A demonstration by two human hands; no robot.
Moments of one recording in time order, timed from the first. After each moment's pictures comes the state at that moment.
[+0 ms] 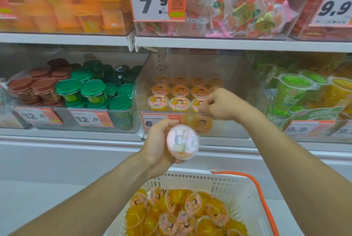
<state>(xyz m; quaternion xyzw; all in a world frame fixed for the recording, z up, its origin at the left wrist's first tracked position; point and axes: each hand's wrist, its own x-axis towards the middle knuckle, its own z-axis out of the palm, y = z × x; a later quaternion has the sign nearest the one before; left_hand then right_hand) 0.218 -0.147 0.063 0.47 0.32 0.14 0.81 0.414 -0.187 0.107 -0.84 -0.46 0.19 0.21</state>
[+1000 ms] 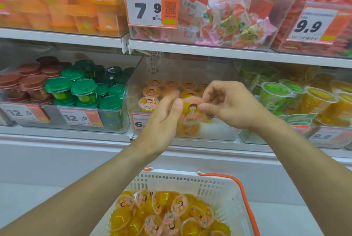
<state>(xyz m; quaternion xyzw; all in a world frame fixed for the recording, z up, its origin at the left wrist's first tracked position) 0.239 -0.146 0.083 0.77 0.22 0.32 0.51 0.410 -0.245 0.141 -0.70 -0.58 0.12 0.39</state>
